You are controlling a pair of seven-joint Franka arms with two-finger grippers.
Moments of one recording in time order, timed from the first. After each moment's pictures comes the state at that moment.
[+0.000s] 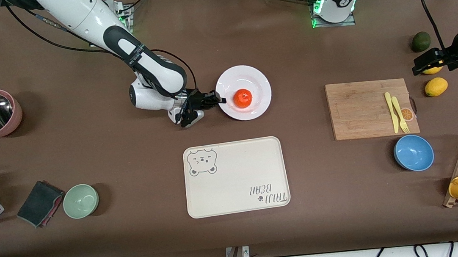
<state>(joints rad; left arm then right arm) 0.01 0.09 0.02 -1.55 -0.02 1.52 -0.02 0.20 0.67 0.52 -1.98 1.37 2.63 -0.77</state>
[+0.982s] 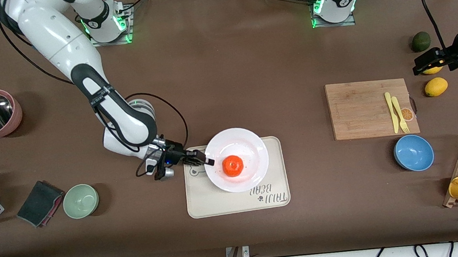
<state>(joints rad) 0.01 0.09 0.02 -1.54 -0.02 1.52 -0.02 0.12 0.93 0.44 -1.48 1.37 2.63 -0.70</state>
